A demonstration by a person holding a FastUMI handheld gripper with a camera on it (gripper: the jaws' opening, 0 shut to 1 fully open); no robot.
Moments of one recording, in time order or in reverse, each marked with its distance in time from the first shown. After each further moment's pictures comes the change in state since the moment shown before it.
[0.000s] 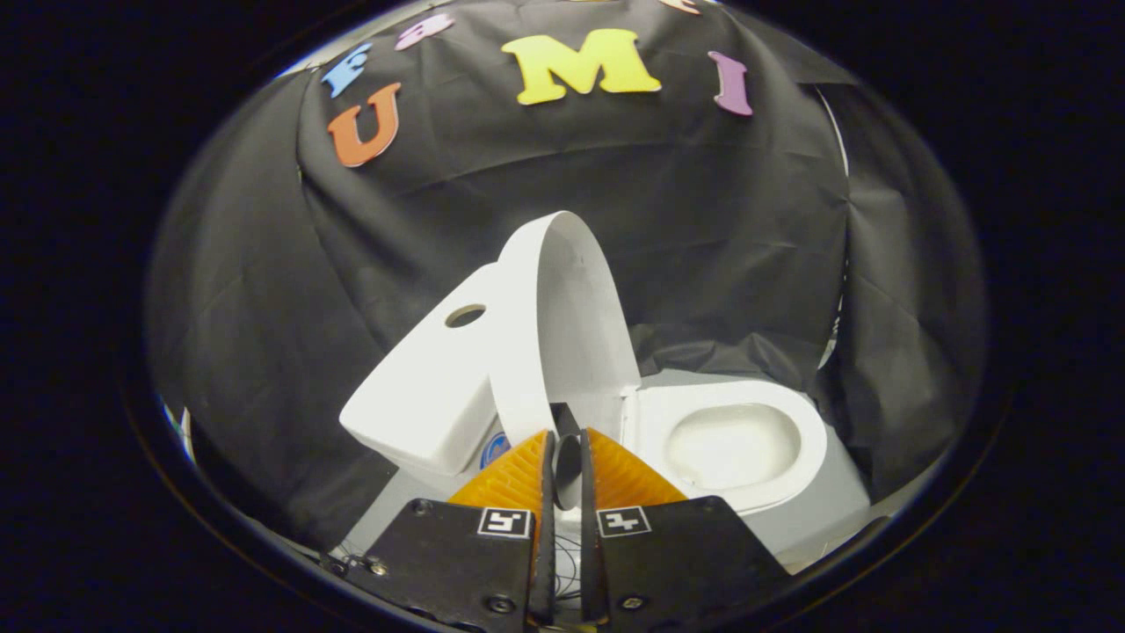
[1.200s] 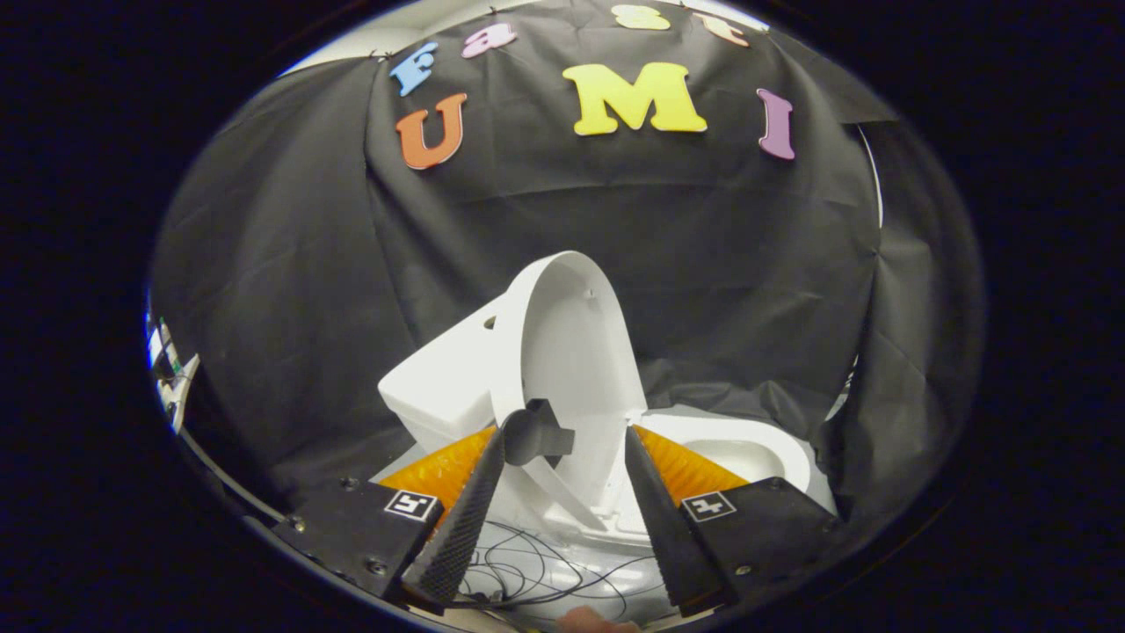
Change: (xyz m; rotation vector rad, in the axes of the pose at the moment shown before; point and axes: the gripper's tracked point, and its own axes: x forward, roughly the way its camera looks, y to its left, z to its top) arm -0.073 -0.032 0.006 -0.118 -0.117 0.127
